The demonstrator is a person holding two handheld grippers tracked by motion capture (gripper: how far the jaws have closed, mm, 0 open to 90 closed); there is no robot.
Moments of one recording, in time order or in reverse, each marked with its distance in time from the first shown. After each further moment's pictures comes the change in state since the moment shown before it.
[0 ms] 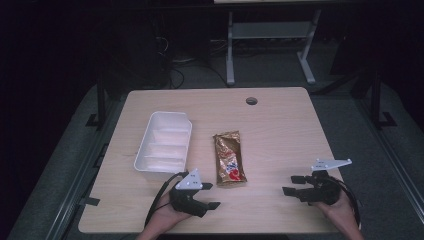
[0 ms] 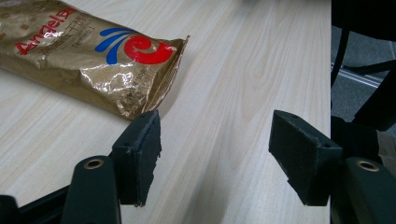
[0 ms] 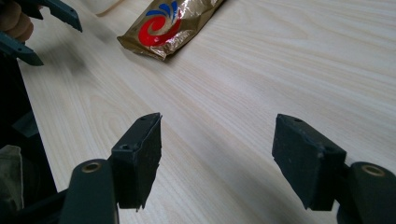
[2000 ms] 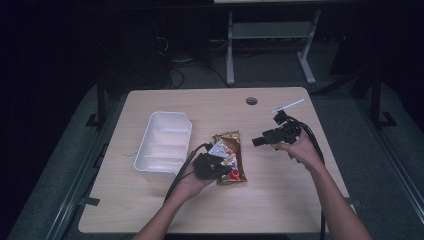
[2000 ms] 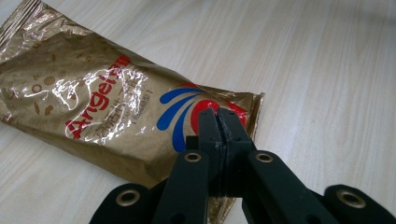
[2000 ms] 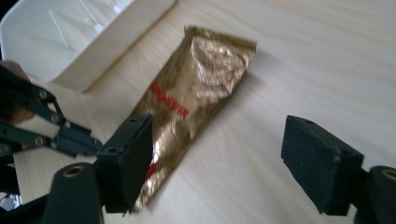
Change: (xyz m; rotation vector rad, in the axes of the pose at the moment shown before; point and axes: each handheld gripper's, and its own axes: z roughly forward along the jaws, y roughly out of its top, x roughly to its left) left arm 0.046 0.074 0.052 0.169 0.075 -0.020; right arm -0.031 0.166 0.074 0.159 0.041 0.041
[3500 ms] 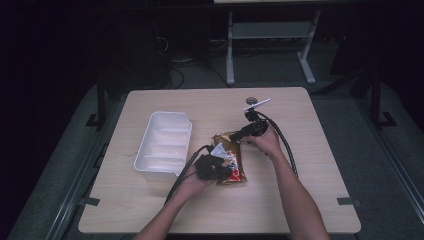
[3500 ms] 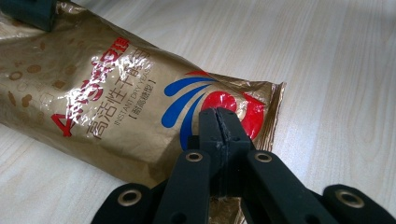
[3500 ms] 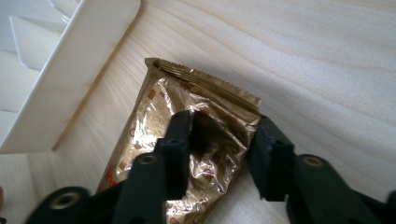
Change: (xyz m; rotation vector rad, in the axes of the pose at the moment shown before) left arm 0.004 -0.009 0.016 0.015 -0.005 -0.016; right arm -0.026 0.035 0.104 0.089 0.069 0.173
